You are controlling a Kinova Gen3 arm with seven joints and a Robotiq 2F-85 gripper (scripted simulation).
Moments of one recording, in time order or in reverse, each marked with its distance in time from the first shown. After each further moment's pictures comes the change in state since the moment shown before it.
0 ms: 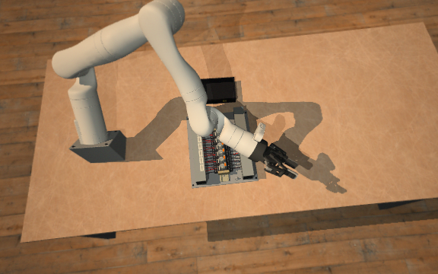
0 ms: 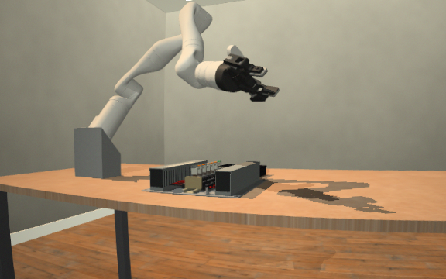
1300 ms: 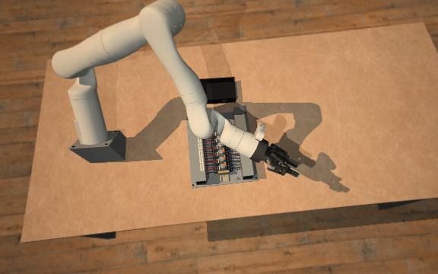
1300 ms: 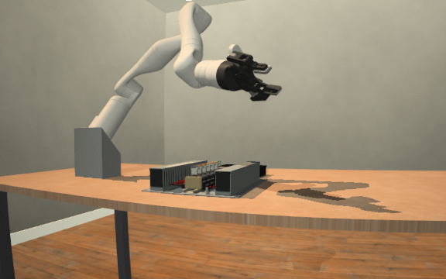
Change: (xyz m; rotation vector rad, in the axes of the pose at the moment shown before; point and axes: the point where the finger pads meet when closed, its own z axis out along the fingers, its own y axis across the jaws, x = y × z) arm 0.008 -0.001 0.003 0.021 0.038 -0.071
